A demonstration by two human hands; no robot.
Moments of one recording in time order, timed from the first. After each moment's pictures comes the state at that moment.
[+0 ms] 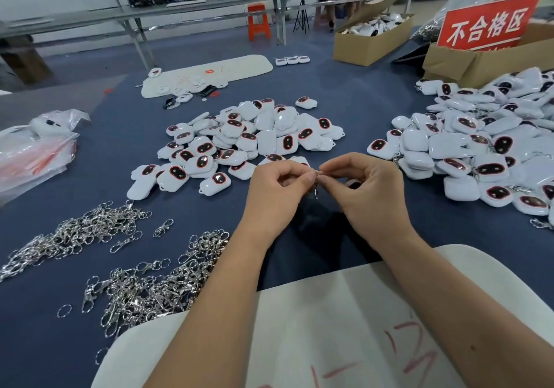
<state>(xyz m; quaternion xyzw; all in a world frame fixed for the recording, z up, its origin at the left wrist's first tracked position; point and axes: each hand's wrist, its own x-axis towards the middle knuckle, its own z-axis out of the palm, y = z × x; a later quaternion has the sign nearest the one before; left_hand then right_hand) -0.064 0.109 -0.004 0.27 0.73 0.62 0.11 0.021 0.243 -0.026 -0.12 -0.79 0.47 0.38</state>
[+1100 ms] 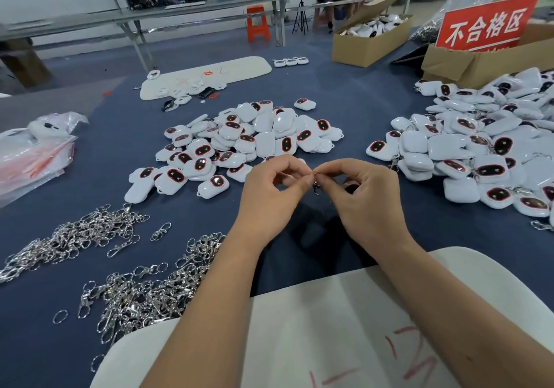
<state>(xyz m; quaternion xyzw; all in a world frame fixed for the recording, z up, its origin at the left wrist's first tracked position) -0.069 0.103 -0.005 0.34 0.74 0.58 0.05 0.023 0.237 -0.023 -0.14 -0.81 0.43 0.37</state>
